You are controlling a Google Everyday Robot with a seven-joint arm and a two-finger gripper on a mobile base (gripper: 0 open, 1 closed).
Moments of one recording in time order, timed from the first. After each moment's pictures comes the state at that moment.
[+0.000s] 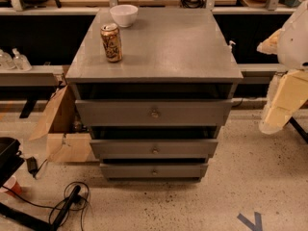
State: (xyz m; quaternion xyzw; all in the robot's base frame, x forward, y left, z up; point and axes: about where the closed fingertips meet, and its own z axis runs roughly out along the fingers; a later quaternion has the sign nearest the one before) arm 0.438 -0.217 0.977 -0.60 0.78 -0.03 0.16
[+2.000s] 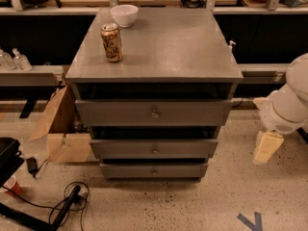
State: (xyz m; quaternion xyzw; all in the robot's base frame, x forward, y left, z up) arm 0.501 -0.308 0.770 -0.60 0.78 -0.09 0.13
